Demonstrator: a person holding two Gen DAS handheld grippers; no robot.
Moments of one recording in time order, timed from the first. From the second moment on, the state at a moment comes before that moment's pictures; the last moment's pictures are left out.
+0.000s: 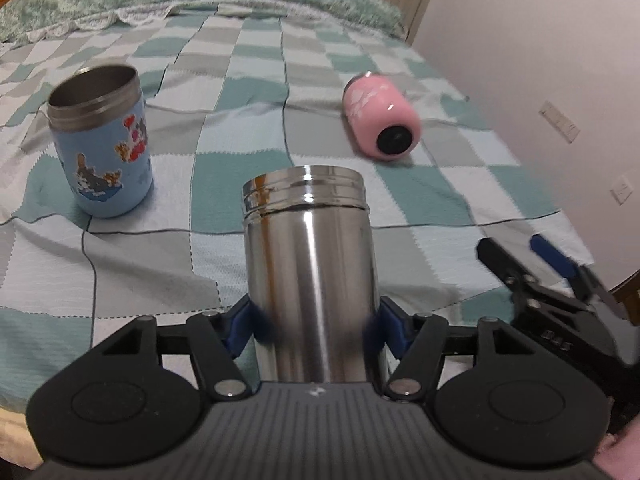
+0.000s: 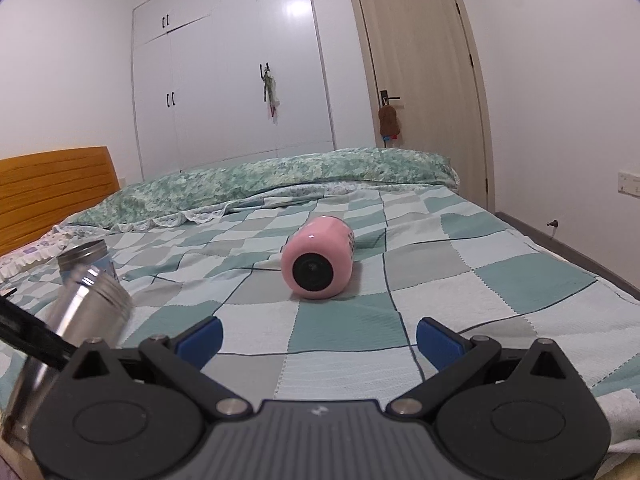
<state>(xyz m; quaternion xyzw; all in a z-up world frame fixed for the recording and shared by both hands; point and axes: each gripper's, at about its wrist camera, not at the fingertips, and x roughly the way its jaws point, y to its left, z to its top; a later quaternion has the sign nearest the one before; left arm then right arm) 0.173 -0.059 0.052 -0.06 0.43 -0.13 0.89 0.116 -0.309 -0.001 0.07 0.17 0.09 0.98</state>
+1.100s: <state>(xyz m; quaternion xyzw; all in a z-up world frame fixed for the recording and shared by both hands) 0.282 -0.077 0.028 0.02 0.25 -0.01 0.97 0.152 -0.301 0.015 0.02 0.08 0.06 1.00</state>
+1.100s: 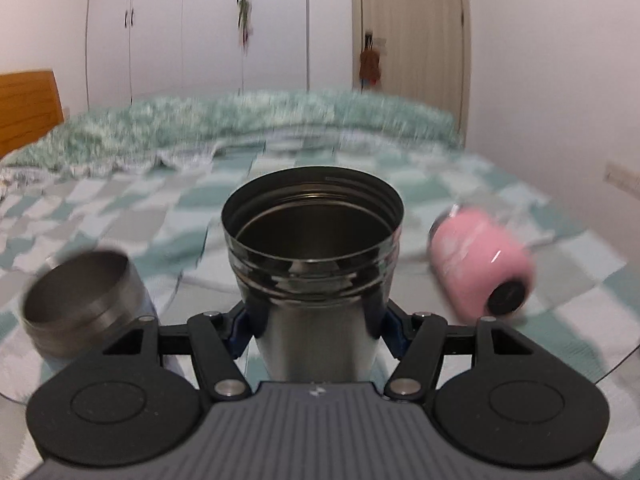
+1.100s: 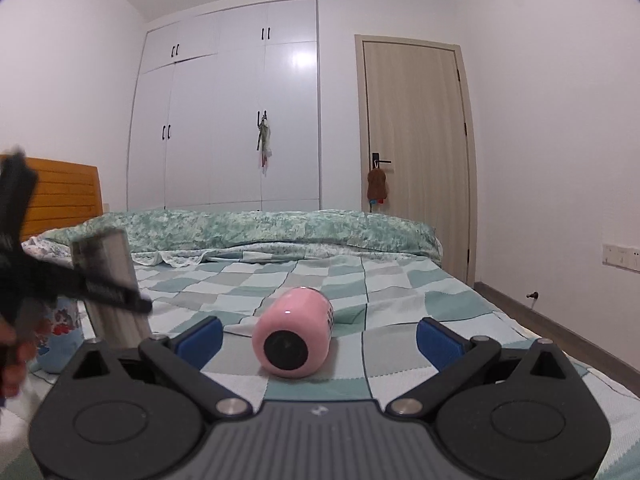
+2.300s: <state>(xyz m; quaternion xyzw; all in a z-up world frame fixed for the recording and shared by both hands) 0.082 0.034 0.021 -0.01 0.06 0.02 1.00 0.089 -0.280 0.013 0.00 0.05 0.10 0.99</state>
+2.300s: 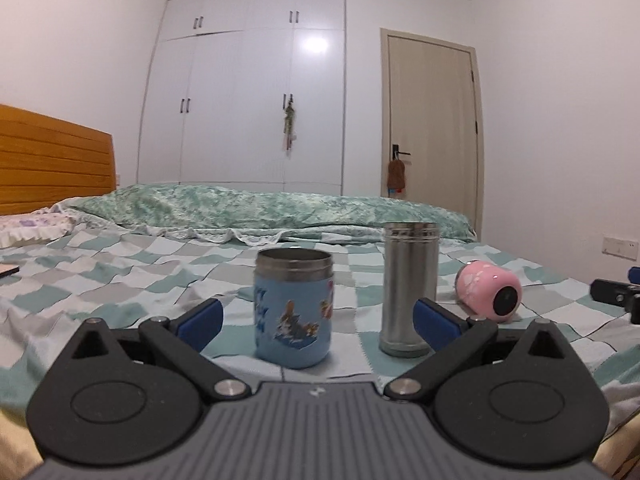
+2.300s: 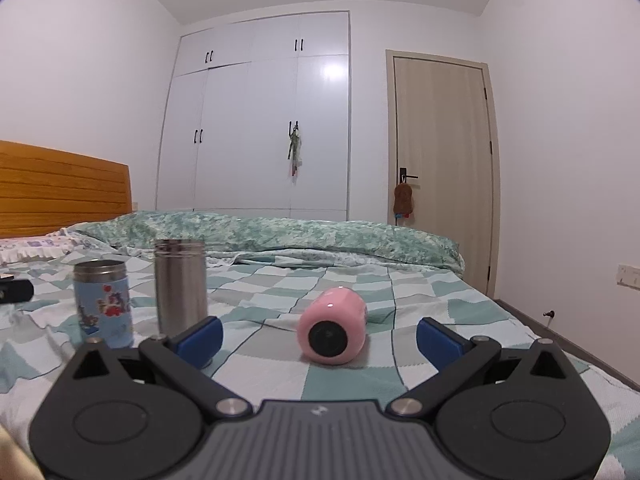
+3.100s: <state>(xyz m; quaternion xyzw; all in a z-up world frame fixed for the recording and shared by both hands) 0.078 0.037 0.011 -0.01 0.05 0.03 1.00 0.075 -0.270 0.010 -0.02 0.06 0.10 0.99</state>
